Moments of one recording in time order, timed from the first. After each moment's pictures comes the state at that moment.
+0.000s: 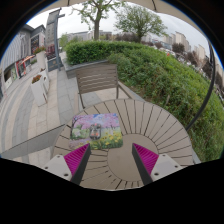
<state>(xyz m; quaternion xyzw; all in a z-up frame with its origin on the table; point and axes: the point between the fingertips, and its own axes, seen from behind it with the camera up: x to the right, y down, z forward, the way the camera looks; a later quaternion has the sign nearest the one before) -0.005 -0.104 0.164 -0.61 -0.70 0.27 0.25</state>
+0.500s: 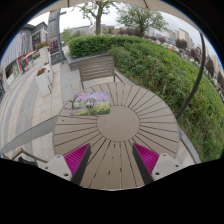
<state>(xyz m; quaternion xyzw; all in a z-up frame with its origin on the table) 0.186 -0.003 0.195 -0.61 -0.72 0.25 0.22</state>
